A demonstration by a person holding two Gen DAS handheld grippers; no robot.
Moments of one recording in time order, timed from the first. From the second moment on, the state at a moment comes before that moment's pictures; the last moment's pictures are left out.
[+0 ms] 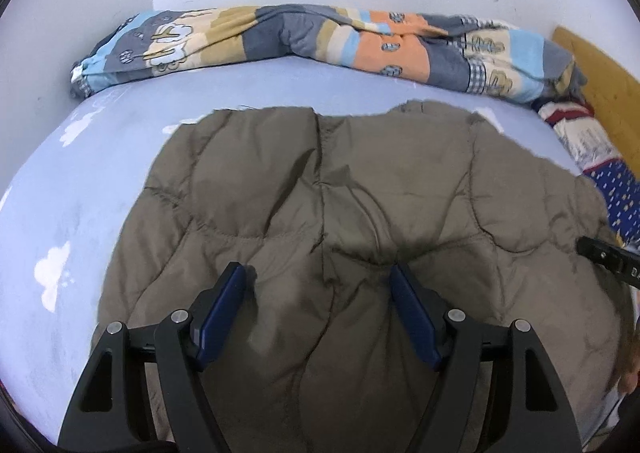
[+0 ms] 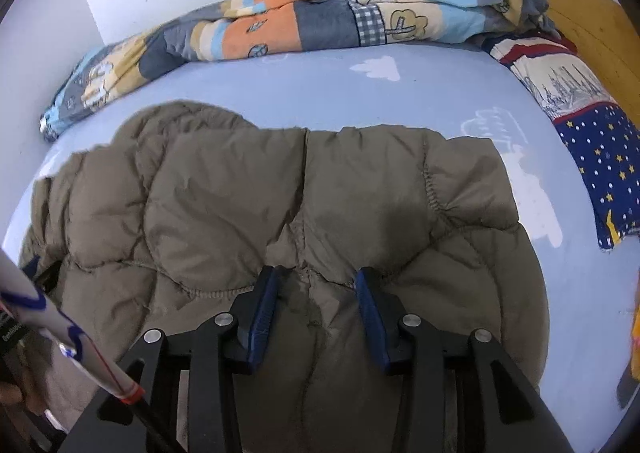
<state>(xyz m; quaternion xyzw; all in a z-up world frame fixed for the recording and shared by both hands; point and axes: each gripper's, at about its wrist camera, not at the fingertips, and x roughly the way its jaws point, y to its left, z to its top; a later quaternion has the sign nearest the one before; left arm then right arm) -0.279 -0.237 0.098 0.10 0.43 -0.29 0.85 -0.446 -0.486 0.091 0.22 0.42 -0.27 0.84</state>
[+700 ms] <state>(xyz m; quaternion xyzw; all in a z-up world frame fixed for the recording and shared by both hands) -0.358 -0.208 0.075 0.14 0.42 -0.30 0.84 -0.523 -0.411 0.059 0.26 0.43 -0.25 0.83</state>
